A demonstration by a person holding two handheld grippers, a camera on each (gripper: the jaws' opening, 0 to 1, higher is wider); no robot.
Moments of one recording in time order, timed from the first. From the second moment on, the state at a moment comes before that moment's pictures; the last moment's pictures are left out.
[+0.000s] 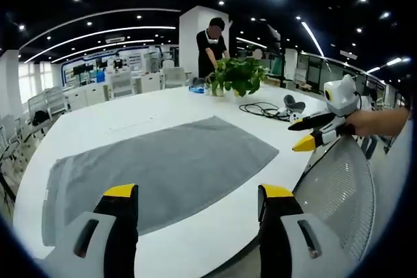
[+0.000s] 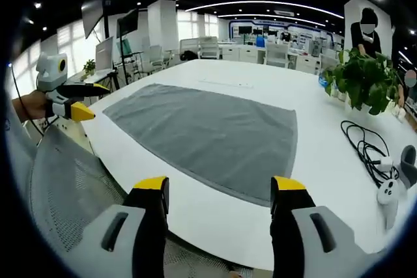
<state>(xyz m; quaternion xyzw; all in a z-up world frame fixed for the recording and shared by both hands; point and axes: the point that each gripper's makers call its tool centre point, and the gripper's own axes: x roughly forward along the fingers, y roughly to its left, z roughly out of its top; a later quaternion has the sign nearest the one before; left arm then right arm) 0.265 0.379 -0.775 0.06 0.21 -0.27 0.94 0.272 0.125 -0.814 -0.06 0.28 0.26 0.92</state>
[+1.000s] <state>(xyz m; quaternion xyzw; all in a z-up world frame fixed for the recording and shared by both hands) 0.258 0.376 -0.784 0.06 0.22 -0.27 0.94 0.271 0.125 -0.819 -0.08 0.28 0.26 0.92</state>
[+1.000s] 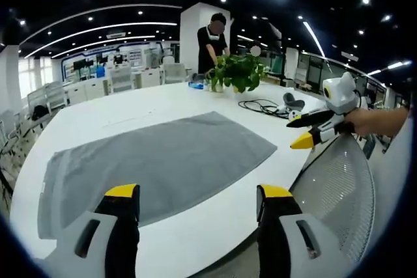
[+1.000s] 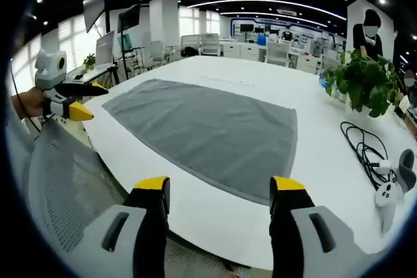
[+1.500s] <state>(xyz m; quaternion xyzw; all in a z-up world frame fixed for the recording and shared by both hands) 0.258 0.377 -0.782 0.06 0.22 -0.27 0.94 0.271 0.126 -0.818 -0.07 0.28 0.26 0.92</state>
